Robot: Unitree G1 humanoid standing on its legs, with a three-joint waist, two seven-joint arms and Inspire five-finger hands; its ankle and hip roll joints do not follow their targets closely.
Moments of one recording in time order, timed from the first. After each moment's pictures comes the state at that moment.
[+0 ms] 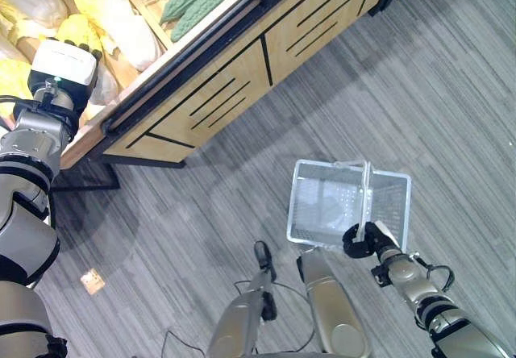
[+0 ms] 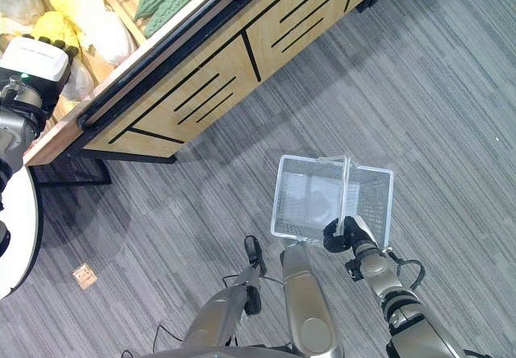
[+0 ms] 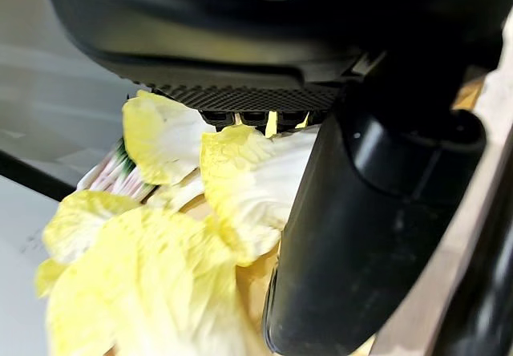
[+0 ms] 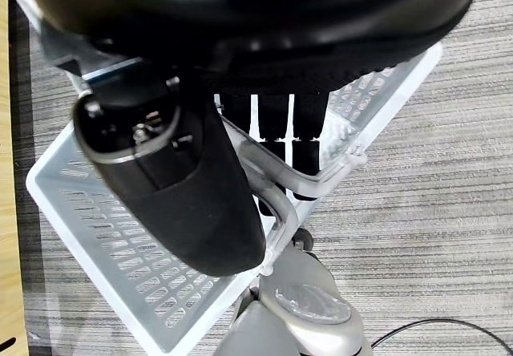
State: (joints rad) left arm -1.21 1.00 -1.02 1.14 0.65 0.02 0.28; right arm -0.30 -0.51 0.43 1.00 0.16 -0.12 -0.05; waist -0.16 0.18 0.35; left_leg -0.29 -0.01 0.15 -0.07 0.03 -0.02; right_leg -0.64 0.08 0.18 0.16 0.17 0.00
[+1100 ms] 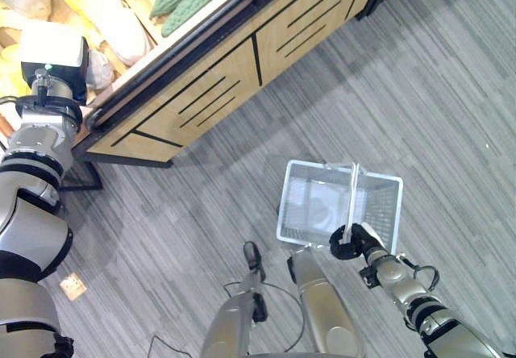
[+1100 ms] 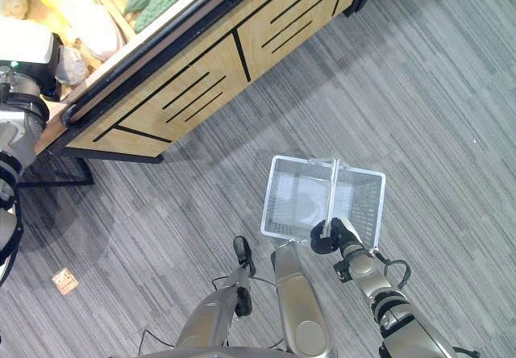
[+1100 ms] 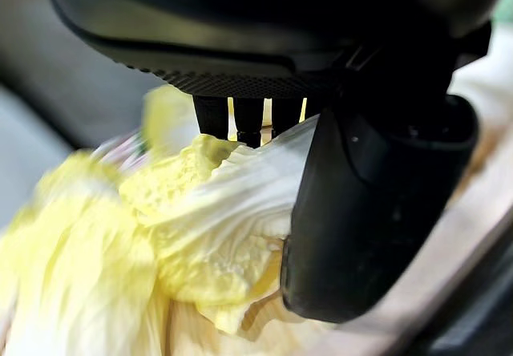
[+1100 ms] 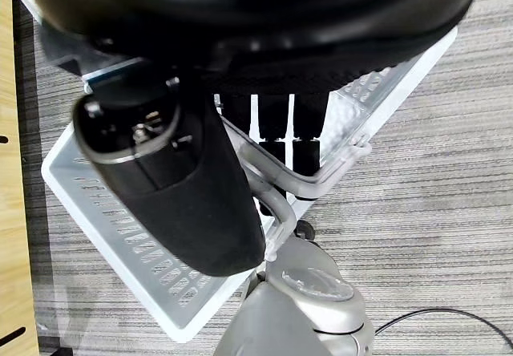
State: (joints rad) left arm -1.07 0.90 -0.68 1.04 0.46 0.07 0.34; right arm -0.29 -0.45 0.47 1.03 0.17 -0.10 -0.04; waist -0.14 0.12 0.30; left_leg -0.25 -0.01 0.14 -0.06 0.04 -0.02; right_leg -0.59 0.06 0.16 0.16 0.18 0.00
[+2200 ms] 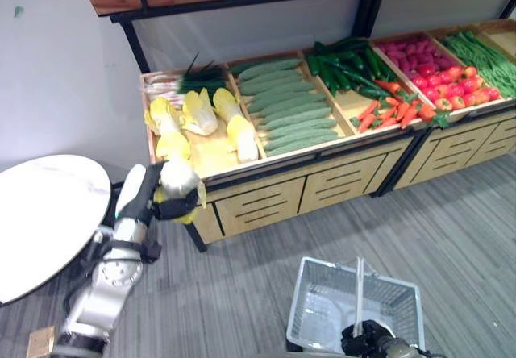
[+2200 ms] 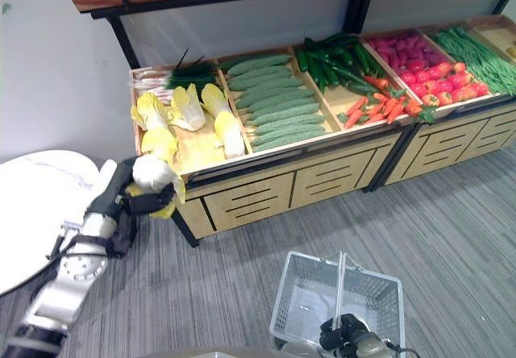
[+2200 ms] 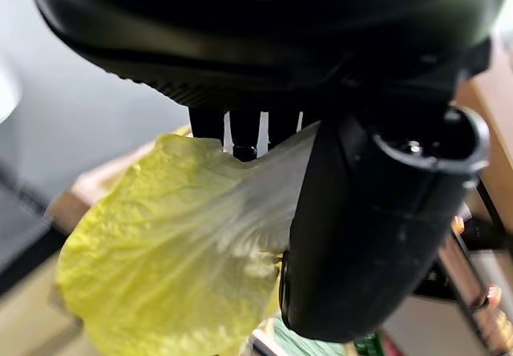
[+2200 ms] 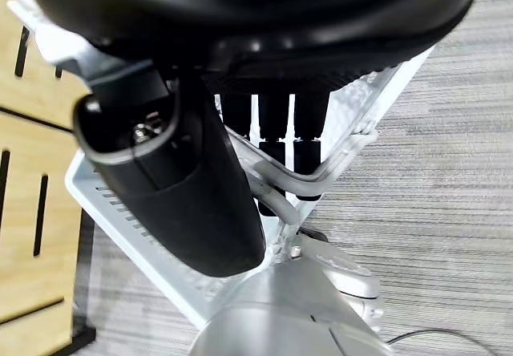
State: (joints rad) left arm 0.19 0.52 -0.04 -0.11 0.02 -0.02 0.13; right arm 0.02 -0.31 0.20 1.17 0.01 0.03 0.04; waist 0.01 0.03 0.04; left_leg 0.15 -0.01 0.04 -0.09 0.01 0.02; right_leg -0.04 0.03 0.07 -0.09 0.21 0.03
